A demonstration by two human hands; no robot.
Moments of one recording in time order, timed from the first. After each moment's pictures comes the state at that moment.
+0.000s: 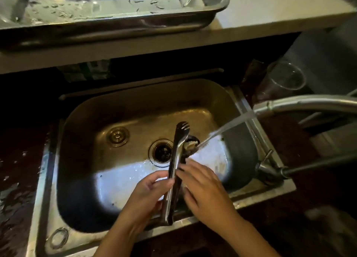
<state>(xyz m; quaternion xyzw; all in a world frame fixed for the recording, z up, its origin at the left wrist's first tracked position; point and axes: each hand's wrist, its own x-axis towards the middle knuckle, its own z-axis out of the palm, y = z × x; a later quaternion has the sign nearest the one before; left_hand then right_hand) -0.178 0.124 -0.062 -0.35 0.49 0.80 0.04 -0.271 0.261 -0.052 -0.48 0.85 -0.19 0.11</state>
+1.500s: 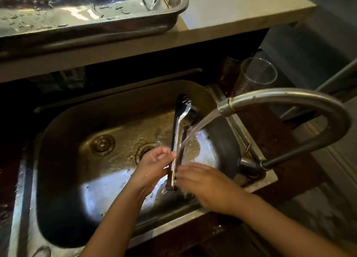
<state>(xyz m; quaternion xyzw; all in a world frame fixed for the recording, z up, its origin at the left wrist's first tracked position) -0.260 0.130 -0.062 -0.30 0.55 0.78 0.03 -0.323 0.296 -0.053 -0.64 0.74 -0.16 0.13</state>
